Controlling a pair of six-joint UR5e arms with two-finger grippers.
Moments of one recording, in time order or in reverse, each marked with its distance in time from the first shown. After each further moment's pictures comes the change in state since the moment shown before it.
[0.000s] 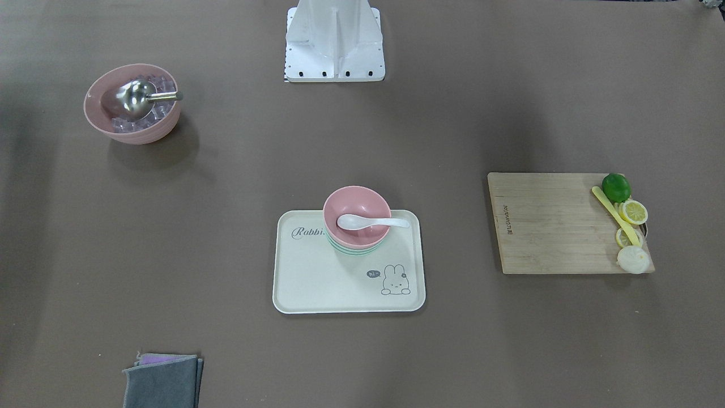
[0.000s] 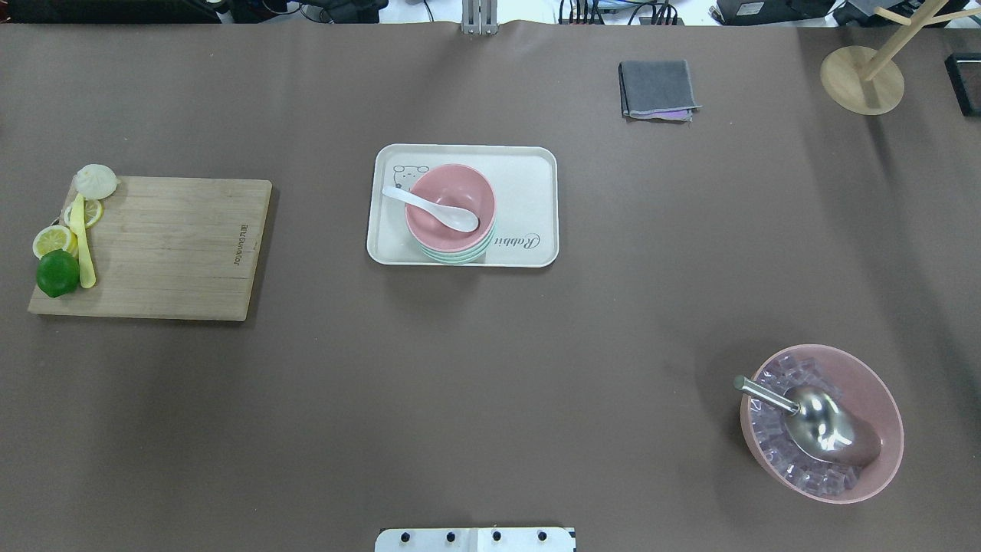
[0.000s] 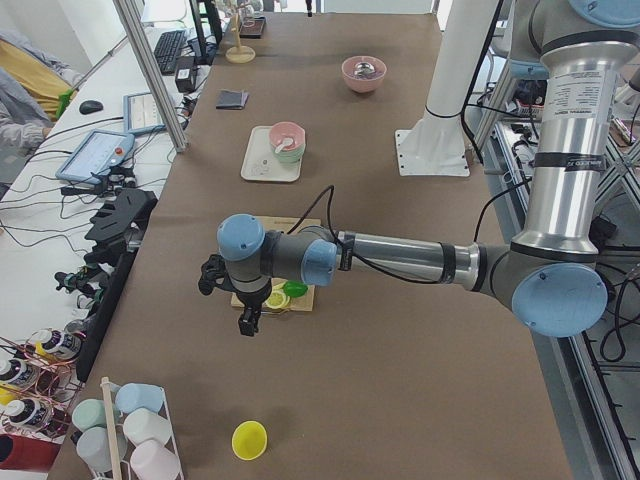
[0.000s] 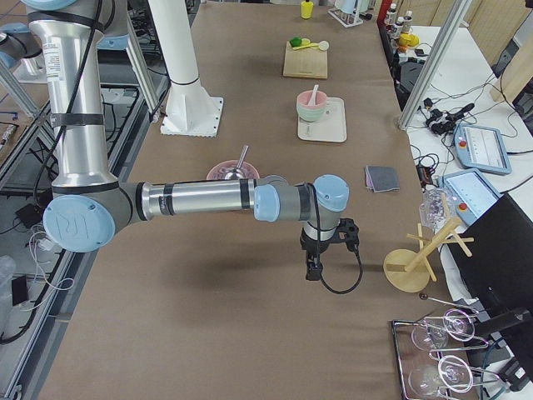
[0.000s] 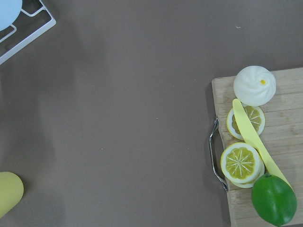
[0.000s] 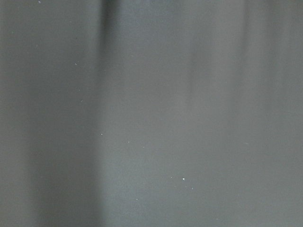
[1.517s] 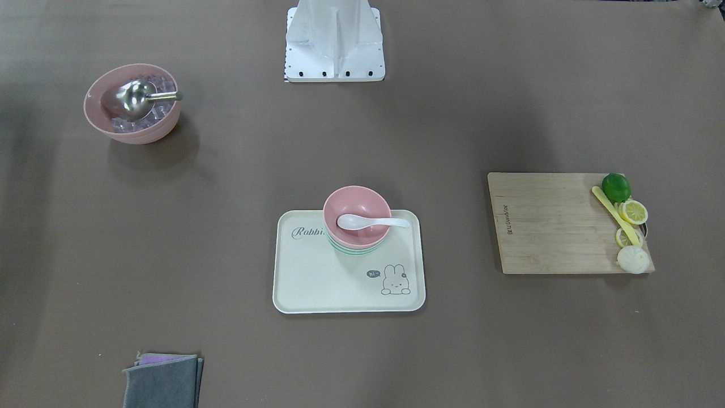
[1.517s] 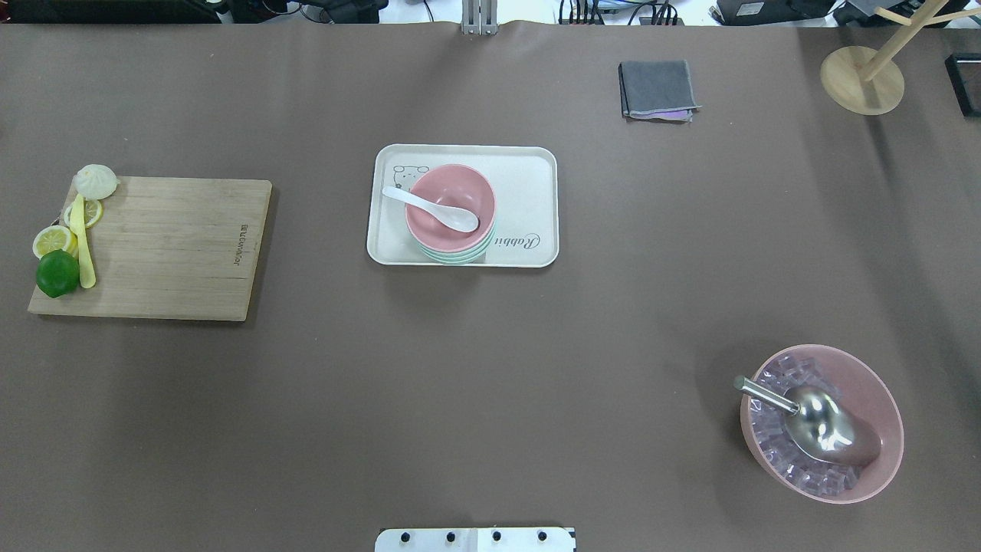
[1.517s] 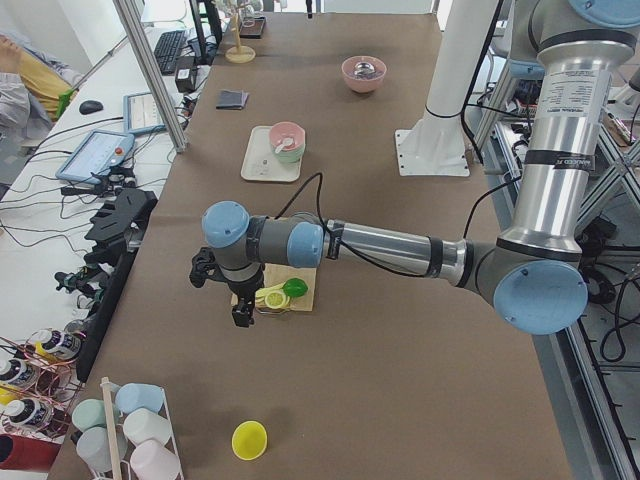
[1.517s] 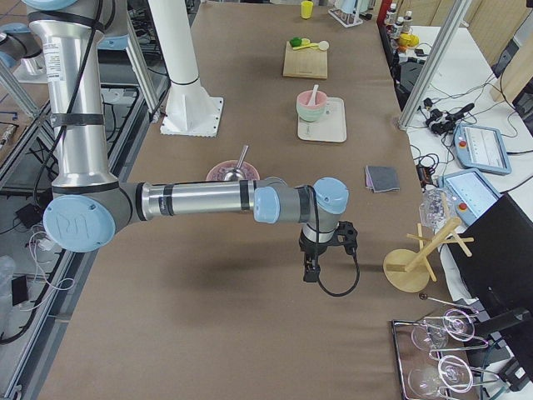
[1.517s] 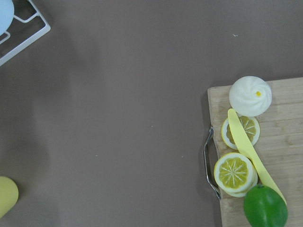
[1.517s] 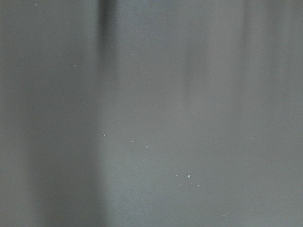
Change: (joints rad) left arm 0.001 -0.058 -0.023 0.169 0.007 0.008; right arm -0.004 -0.001 -0.019 -0.001 -0.001 0.016
